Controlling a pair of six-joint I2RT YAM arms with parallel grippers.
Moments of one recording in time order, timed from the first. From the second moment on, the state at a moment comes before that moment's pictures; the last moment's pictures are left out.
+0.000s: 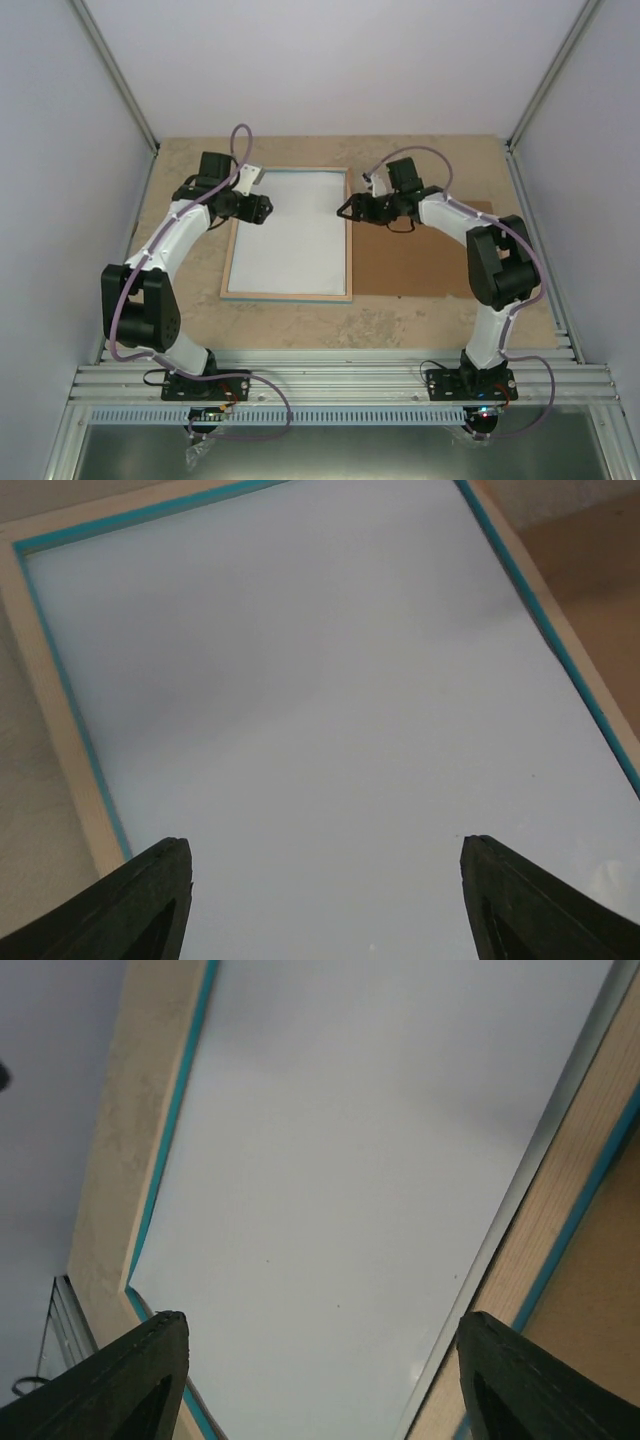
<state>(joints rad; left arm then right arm) -0.15 1.56 1.22 -0.56 0.29 0.15 0.41 1.92 1.29 -0.24 -0.64 0.45</state>
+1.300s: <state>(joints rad) -0.79 2.19 1.64 -0.61 0.10 0.37 -0.58 1.82 1.24 -0.98 -0.75 -0.69</state>
